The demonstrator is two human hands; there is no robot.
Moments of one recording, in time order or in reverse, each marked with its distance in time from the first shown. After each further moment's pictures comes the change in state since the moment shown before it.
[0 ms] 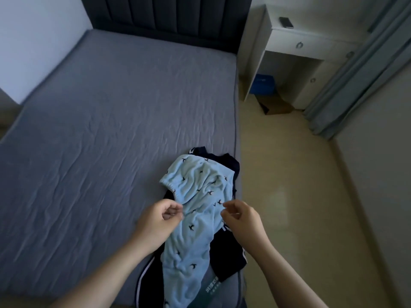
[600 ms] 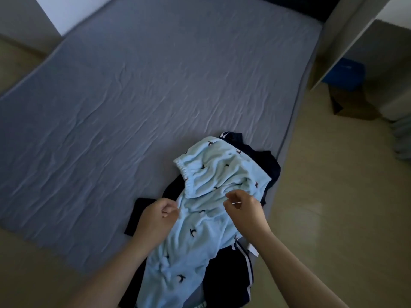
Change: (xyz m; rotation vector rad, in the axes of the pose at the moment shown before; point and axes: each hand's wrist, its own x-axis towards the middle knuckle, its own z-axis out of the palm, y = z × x) left_hand 0.118 -0.090 0.097 -0.099 0.297 -0.376; right_hand 0.215 0.067 0.040 -0.240 -0.348 -0.128
